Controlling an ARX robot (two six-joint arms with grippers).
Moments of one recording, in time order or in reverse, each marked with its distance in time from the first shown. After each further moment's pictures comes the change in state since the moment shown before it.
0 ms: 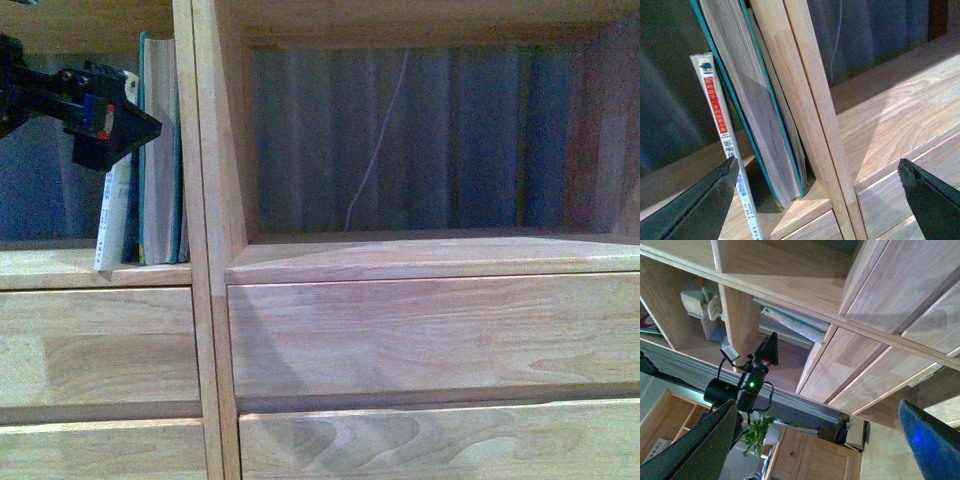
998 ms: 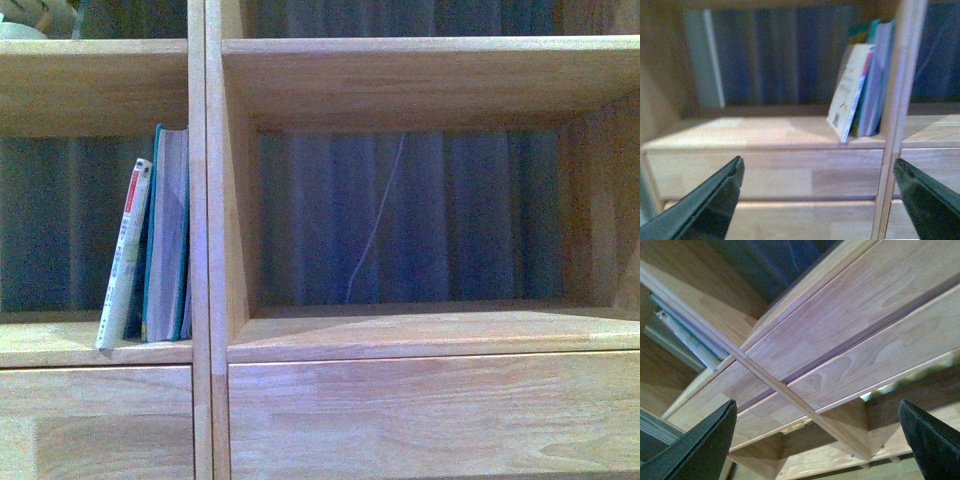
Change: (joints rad) left arm 0.682 -0.927 -0.625 -0.188 0.256 -0.396; right arm 0.026 -0.045 0.007 -0.262 0.317 -0.681
